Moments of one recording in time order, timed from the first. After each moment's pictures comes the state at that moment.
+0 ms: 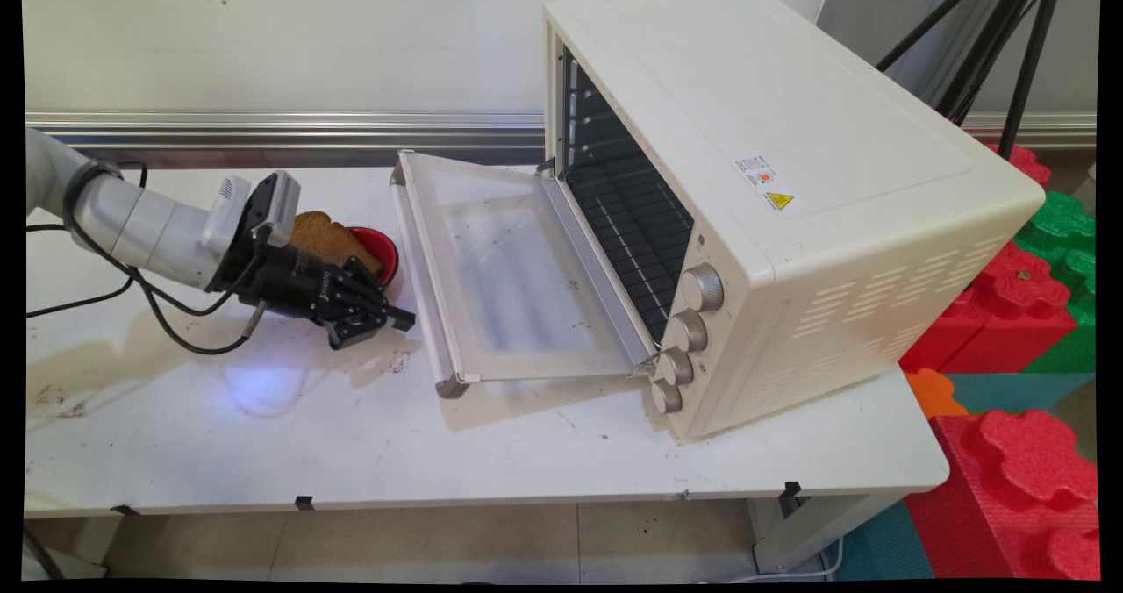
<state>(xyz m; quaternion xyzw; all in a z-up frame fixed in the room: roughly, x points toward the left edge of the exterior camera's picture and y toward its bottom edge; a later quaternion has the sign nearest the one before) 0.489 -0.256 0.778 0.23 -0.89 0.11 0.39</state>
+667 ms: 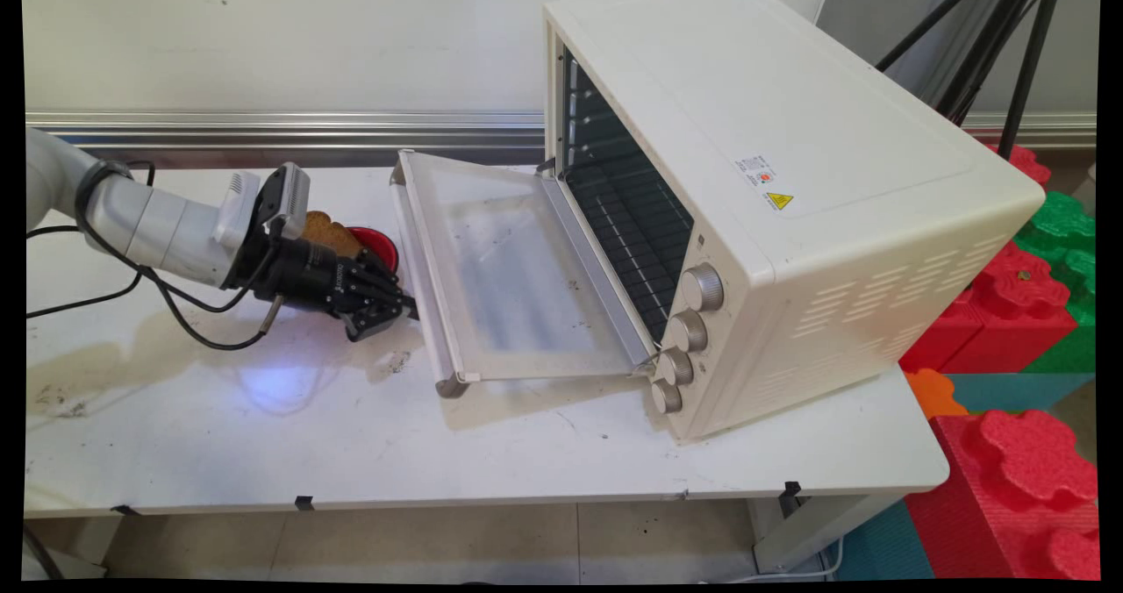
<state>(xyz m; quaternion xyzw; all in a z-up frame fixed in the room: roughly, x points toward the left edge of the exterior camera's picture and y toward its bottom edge) 0.476 -0.258 0.780 0.24 -0.87 0.13 0.40</state>
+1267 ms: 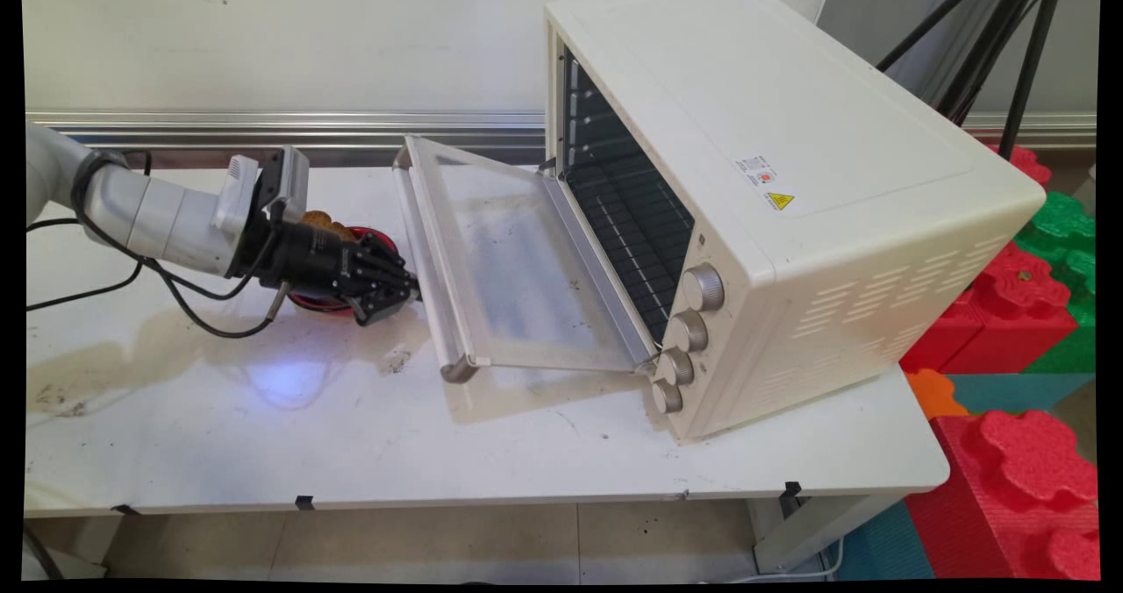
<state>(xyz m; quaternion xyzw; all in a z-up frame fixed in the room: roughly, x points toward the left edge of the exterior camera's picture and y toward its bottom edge) 0.470 -0.261 0.794 0.25 -0.86 0.14 0.42</state>
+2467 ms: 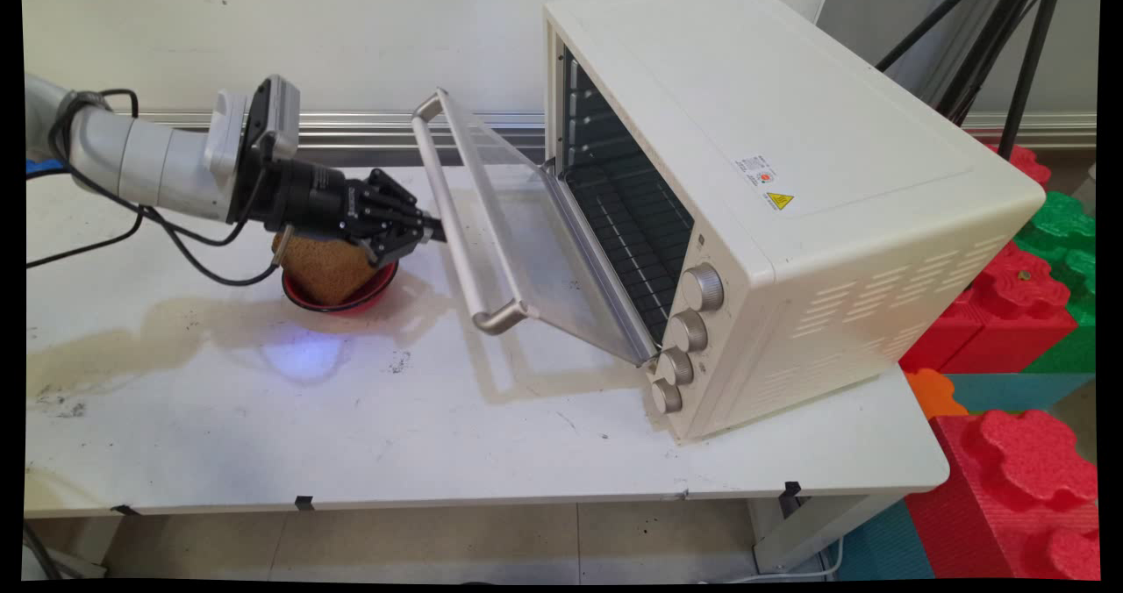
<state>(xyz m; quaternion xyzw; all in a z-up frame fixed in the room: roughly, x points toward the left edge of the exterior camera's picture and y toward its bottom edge) 0.462 -0.279 0.843 0.22 -0.84 0.19 0.45</state>
